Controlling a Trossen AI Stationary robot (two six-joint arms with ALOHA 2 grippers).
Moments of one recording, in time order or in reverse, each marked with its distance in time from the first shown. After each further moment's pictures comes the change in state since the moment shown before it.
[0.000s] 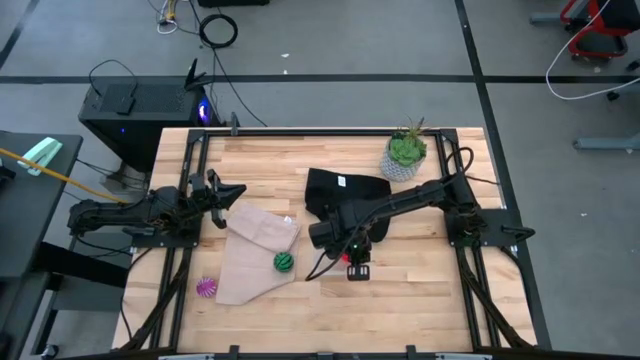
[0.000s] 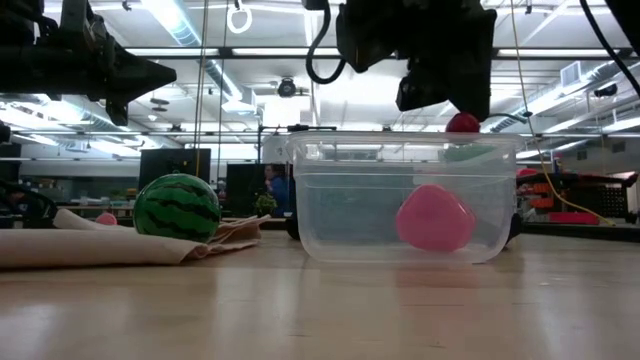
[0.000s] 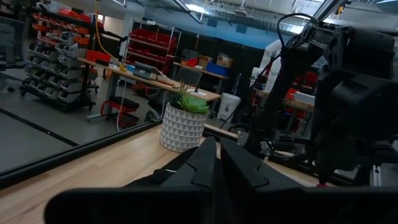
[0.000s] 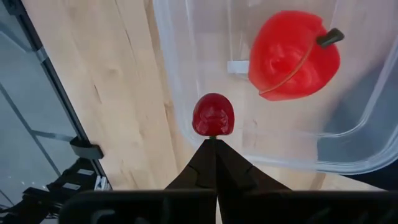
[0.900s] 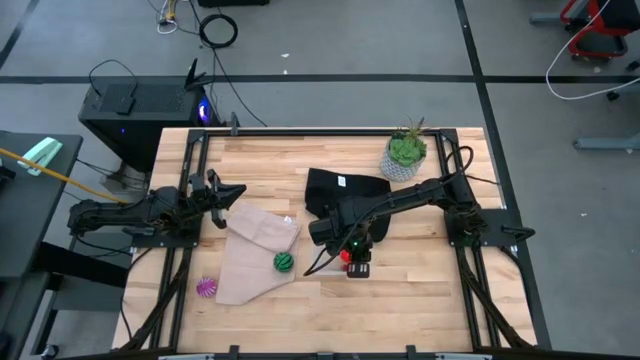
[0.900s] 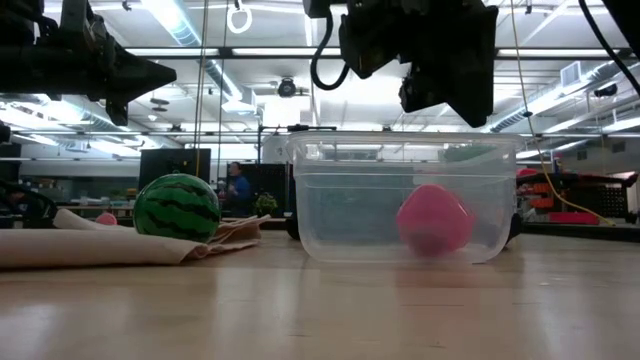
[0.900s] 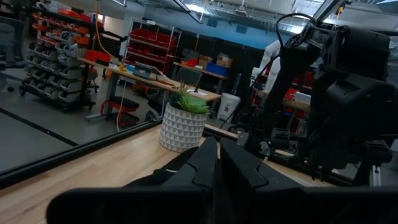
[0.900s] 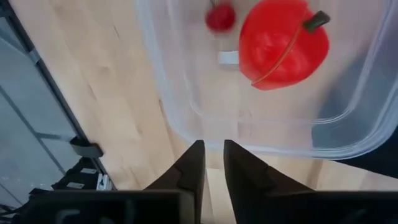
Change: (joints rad) left arm 0.000 0.000 0.000 0.000 0.000 -0.002; right arm -0.014 0.000 0.000 -0.030 0.004 0.026
